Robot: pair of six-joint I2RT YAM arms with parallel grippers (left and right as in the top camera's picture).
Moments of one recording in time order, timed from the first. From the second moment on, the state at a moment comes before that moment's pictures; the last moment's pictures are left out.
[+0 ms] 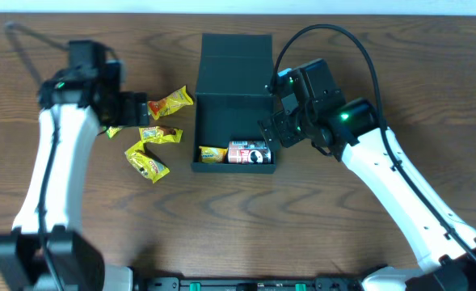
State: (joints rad) left arm 0.01 1.63 1.43 -1.03 -0.01 -0.01; right arm 0.47 1.54 1.35 -0.85 -0.06 -0.01
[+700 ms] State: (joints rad) left arm -0.13 1.96 1.50 -0.55 -0.07 0.50; right arm 0.34 1.38 1.35 -0.85 -0.05 0.06
